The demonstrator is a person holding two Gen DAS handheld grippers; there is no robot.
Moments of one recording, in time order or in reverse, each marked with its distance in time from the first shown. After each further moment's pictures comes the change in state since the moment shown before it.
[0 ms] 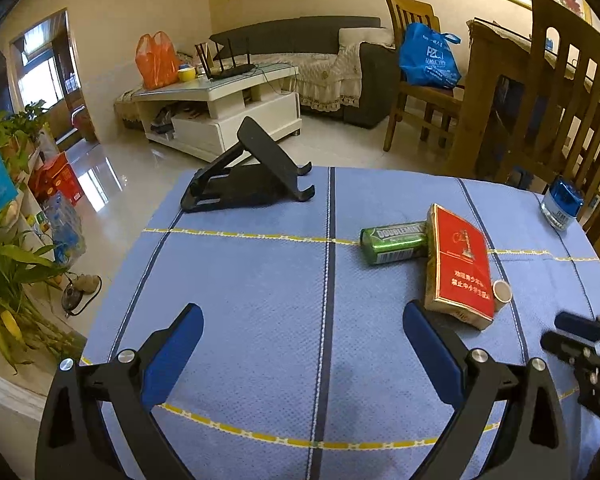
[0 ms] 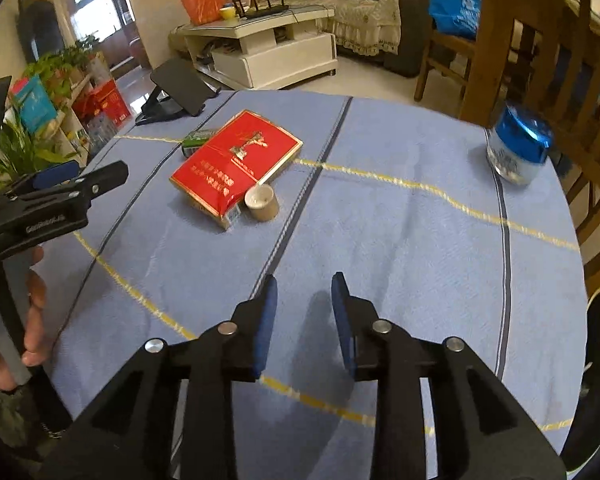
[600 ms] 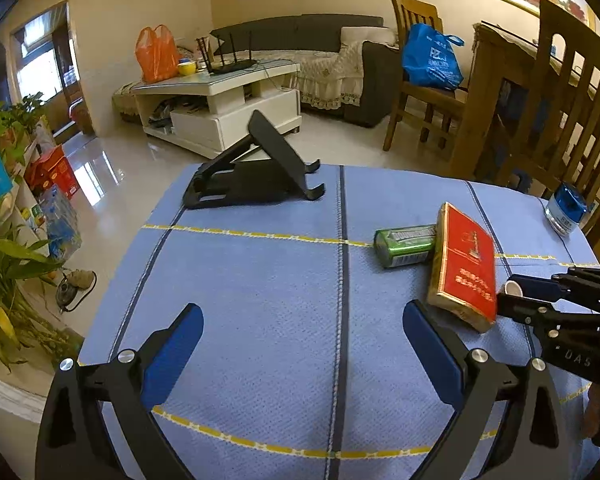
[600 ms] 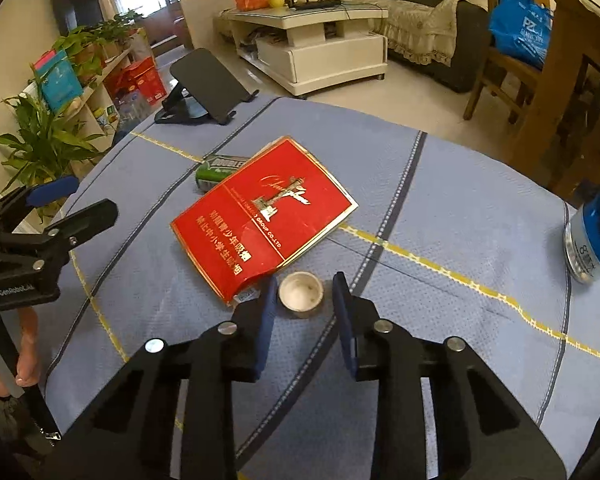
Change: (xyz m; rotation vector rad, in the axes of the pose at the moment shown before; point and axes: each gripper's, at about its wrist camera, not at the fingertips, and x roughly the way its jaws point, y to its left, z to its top) left arm 0.007 0.010 0.003 -0.009 0.007 -0.020; right arm 0.054 0.017 0.051 -0.135 0.034 0.122
